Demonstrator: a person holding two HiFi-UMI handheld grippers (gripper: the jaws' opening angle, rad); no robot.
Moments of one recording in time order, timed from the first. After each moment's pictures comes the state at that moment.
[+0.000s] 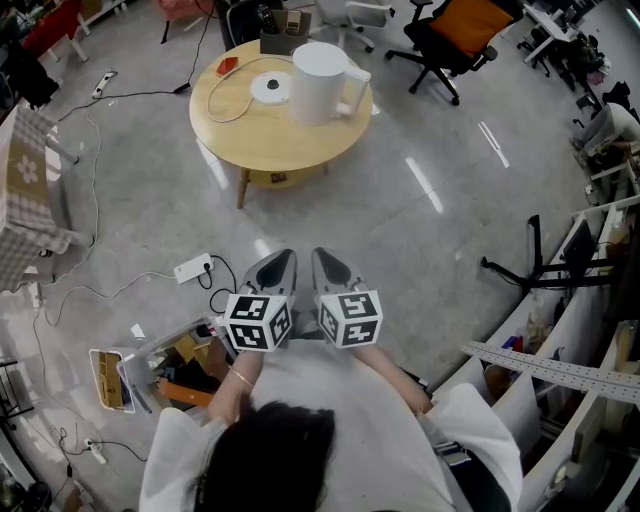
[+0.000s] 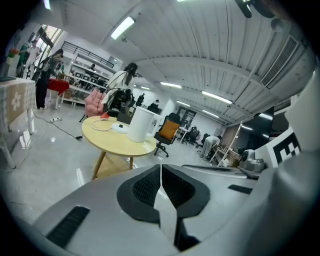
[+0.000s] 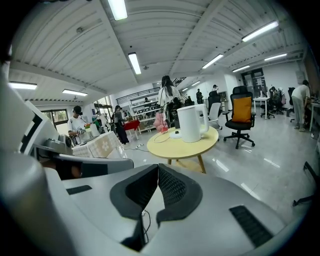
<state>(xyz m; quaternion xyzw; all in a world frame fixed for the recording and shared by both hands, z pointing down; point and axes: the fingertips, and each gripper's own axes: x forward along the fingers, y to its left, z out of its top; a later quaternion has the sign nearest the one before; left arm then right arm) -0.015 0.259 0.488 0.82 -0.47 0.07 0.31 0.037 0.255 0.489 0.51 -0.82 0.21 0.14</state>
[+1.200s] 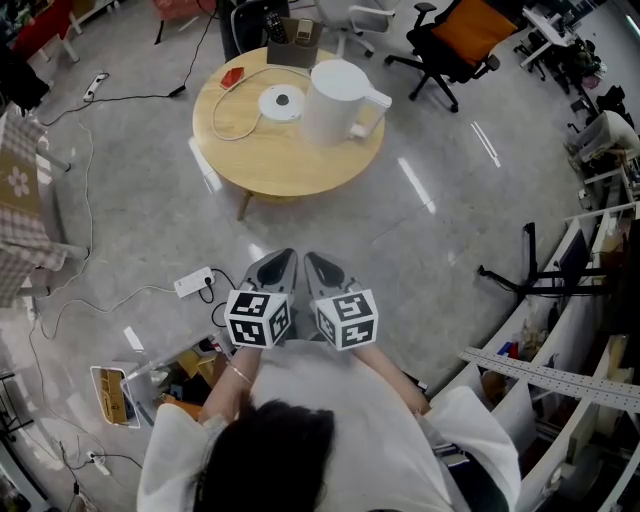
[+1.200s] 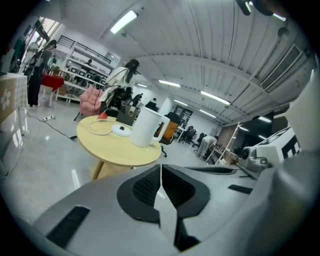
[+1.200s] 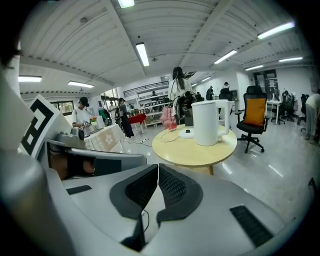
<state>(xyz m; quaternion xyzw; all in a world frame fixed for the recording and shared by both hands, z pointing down) -0.057 0.180 0.500 0.84 -0.44 0.07 0.31 -0.026 0.187 0.500 0.47 -0.84 0.20 0.18</state>
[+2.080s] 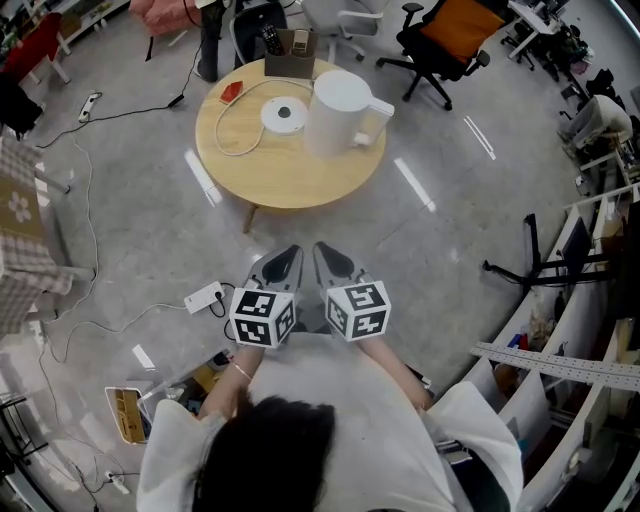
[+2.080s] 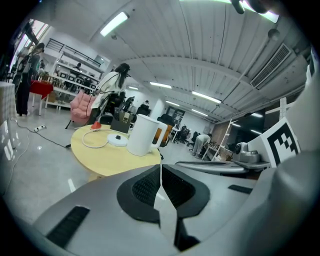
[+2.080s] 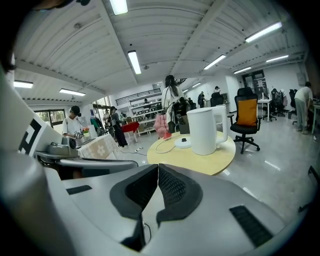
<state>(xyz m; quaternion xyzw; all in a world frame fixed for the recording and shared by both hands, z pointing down) -0.080 0.149 0.479 0.86 -0.41 0.07 0.27 -0.041 0.144 0.479 0.52 -0.82 0.21 0.13</state>
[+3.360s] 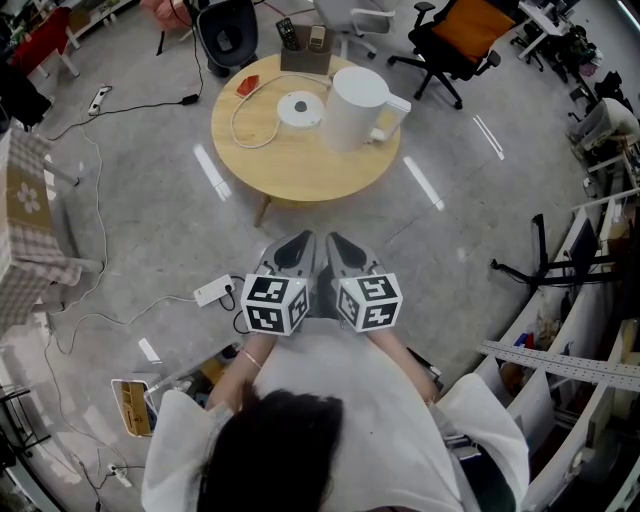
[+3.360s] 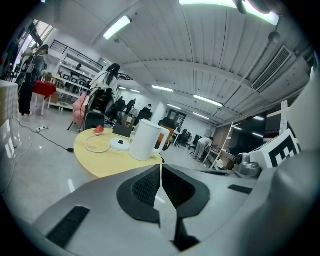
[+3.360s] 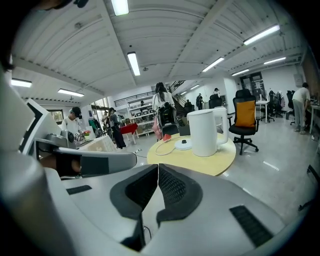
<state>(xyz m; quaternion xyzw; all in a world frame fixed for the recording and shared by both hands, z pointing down) -0.093 0.140 0.463 0.86 -0.43 0.06 0.27 -0.050 0.142 0.475 0.53 -0.81 0.20 0.13</state>
